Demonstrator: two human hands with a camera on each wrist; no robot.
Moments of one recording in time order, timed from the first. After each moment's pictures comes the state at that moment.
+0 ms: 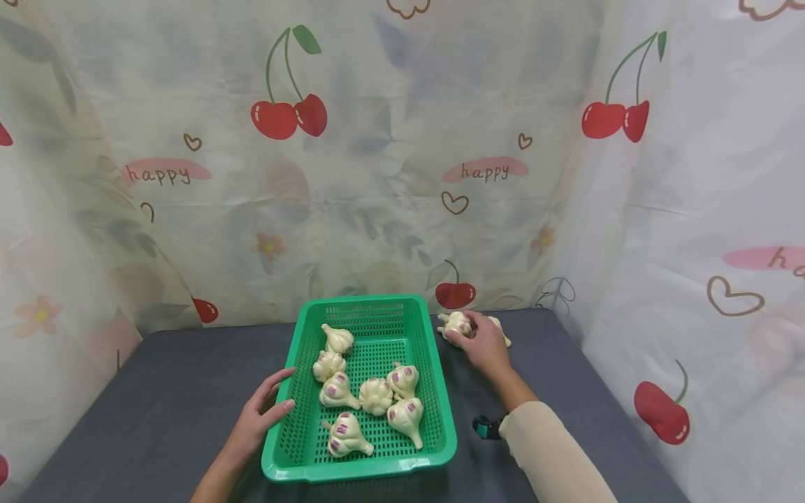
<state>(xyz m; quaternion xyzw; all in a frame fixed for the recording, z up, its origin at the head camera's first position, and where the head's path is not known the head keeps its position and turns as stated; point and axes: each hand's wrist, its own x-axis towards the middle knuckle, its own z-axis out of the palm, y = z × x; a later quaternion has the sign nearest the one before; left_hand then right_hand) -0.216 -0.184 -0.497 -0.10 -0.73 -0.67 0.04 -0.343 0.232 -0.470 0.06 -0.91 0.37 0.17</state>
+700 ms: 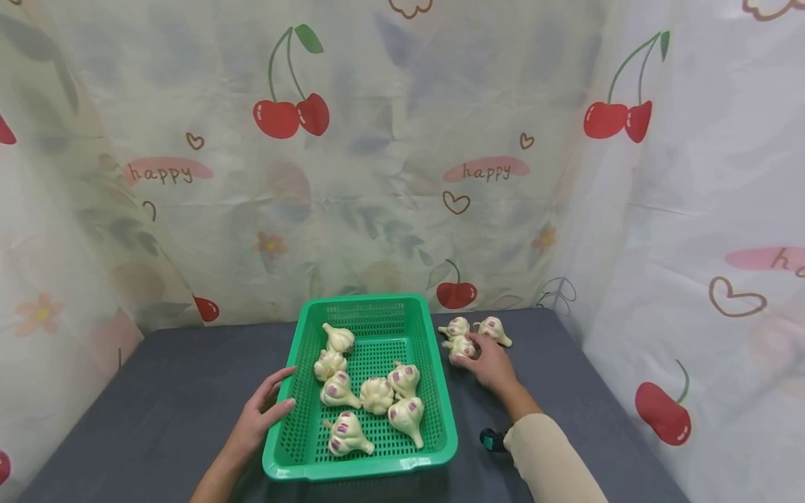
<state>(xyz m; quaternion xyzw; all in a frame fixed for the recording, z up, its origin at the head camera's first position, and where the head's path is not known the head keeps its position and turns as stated) -0.217 -0.186 -0.499 -0.11 -0.73 -0.67 0.05 -0.339 0.250 -0.509 0.08 -0.93 0.34 0.09</state>
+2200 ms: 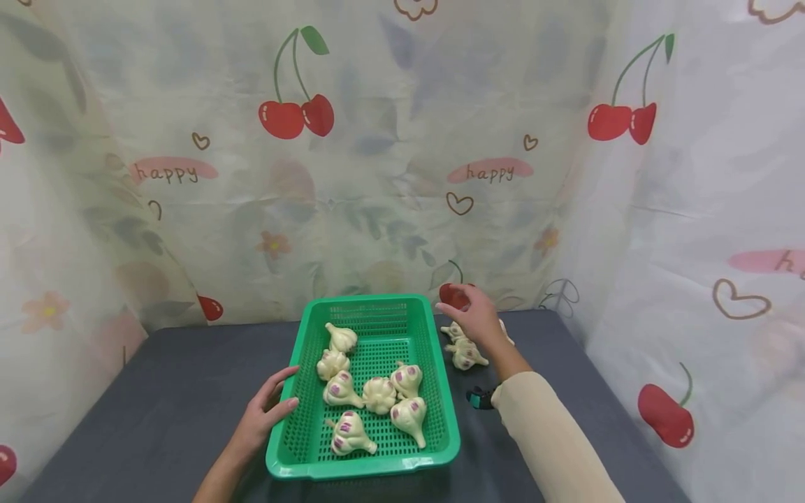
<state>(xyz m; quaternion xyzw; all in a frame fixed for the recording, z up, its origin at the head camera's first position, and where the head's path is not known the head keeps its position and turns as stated) -0.217 -0.186 -0.500 -0.10 -0.73 -0.67 0.05 -0.359 0.213 -0.417 0.12 -0.90 0.40 0.13</state>
